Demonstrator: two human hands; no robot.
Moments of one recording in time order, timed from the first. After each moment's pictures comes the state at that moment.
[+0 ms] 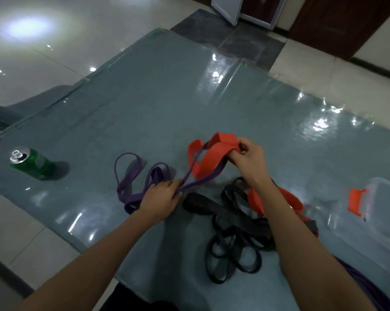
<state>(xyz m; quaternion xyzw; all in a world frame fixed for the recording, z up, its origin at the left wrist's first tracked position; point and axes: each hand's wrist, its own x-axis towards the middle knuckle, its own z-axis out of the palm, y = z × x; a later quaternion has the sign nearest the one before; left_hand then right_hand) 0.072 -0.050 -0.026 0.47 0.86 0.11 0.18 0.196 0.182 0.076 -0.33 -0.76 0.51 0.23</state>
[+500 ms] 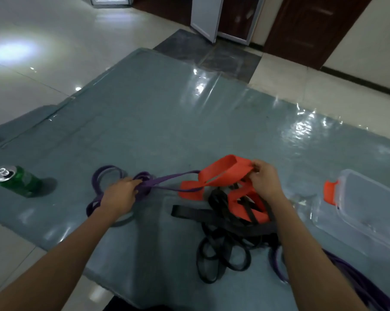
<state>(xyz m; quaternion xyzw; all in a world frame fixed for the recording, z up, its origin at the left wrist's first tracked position) 0.004 -0.083 -0.012 0.41 0.90 0.06 0.15 0.289 0.210 0.074 -0.42 -0.82 0.34 0.18</state>
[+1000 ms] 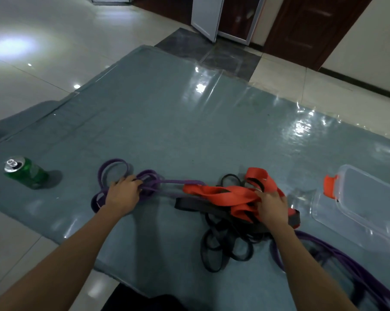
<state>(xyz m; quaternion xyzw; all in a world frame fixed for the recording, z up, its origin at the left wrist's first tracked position) 0.009 -0.102 -0.029 0.42 0.90 0.01 0.14 0.361 0.174 0.006 -0.47 -0.88 0.03 -0.09</state>
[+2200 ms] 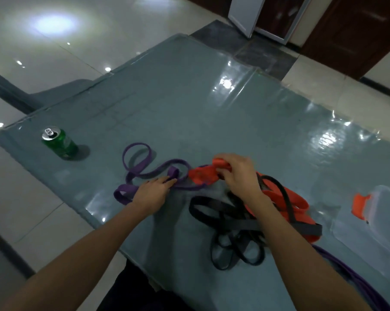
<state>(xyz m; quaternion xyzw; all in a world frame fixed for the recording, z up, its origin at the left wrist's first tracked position) 0.059 -0.114 -0.034 0.47 0.87 0.02 0.17 0.207 0.121 0.054 -0.15 -0.94 0.24 0.17</state>
